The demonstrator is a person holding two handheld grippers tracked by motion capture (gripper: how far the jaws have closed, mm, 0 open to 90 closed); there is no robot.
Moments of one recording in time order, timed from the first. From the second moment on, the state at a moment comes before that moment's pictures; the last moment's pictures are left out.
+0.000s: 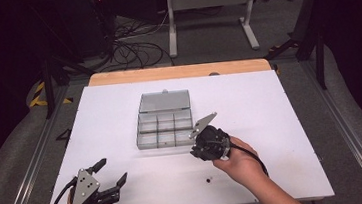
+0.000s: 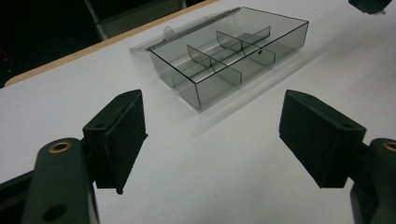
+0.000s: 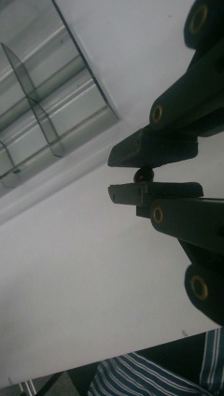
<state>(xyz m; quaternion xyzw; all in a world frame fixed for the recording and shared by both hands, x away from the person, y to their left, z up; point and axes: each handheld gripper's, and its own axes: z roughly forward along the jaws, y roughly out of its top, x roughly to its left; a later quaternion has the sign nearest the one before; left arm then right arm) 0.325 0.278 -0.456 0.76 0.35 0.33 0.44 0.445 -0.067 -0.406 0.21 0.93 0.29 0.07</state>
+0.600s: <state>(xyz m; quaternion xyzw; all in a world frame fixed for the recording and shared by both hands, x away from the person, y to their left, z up) 0.325 0.280 -0.456 0.76 0.35 0.32 0.45 0.484 -0.048 -0.380 0.23 0.91 0.35 0.10</state>
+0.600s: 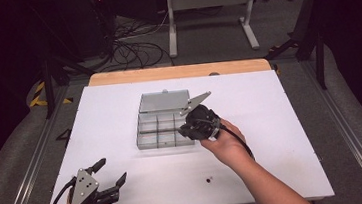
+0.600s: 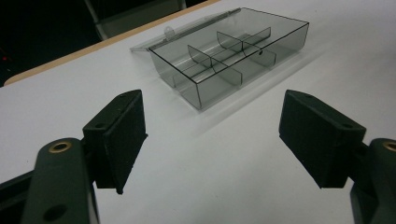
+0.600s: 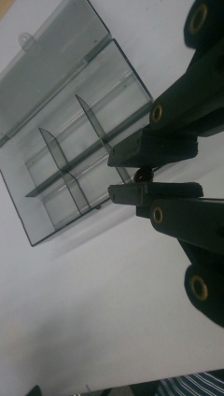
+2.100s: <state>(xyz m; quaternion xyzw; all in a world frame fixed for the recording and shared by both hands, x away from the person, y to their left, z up) 0.327 0.276 -0.458 0.77 0.34 0.31 0.45 0.560 0.002 -0.444 0.26 0.88 0.37 0.12</state>
